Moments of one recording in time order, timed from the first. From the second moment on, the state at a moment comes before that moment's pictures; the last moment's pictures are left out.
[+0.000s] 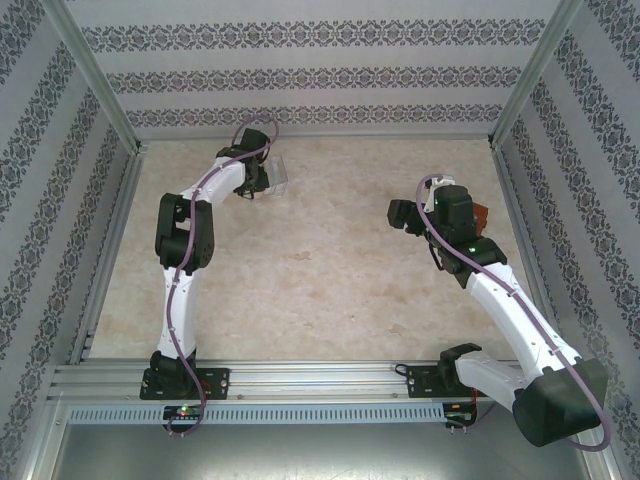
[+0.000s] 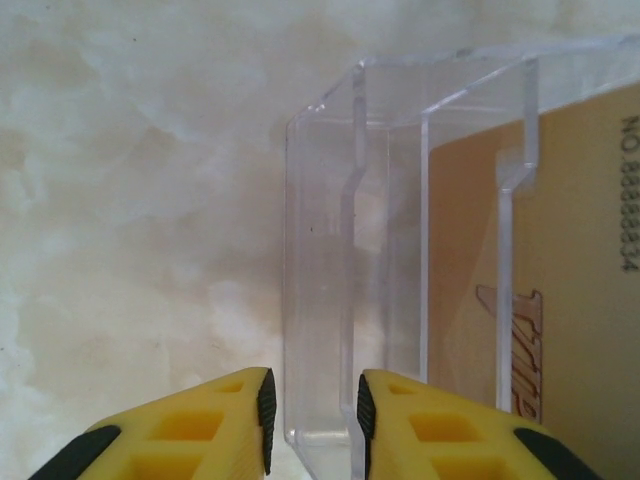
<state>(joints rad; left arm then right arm) -0.21 2.32 1.96 -0.77 -0.21 -0.48 0.26 1.05 0.86 -0.37 0.02 0.36</state>
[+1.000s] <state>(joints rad) -0.64 2.43 2.11 -0.79 -0.01 -0.59 -0.14 1.45 0.93 -0.41 0.12 0.52</state>
